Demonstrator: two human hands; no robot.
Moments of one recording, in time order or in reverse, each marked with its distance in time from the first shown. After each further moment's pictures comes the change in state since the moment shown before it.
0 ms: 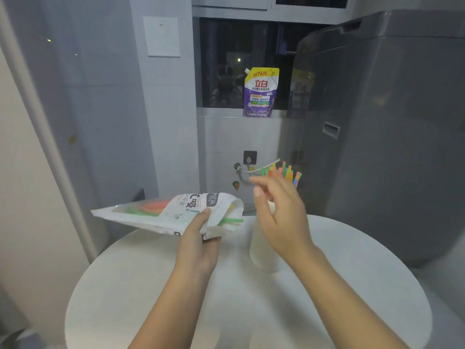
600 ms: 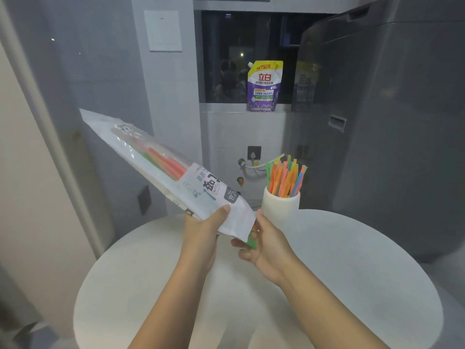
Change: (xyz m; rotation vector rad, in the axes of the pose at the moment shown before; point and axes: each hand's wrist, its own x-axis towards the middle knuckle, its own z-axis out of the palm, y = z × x) left_hand -0.006 0.004 -0.003 0.541 -0.171 0.246; right_hand -0.036 0.006 0.039 1.102 -0.308 1.188
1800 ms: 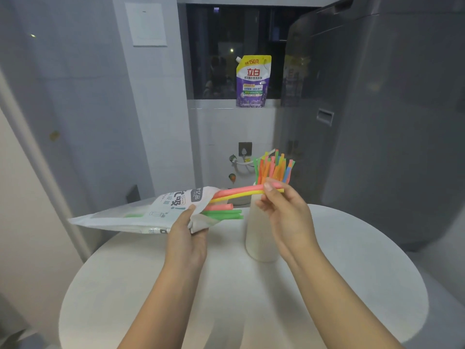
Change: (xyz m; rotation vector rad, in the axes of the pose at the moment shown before) left_hand 0.012 -0.010 -0.002 -0.536 0.211 -0.177; right_hand -0.013 -0.039 -0.015 0.118 0.130 -0.611
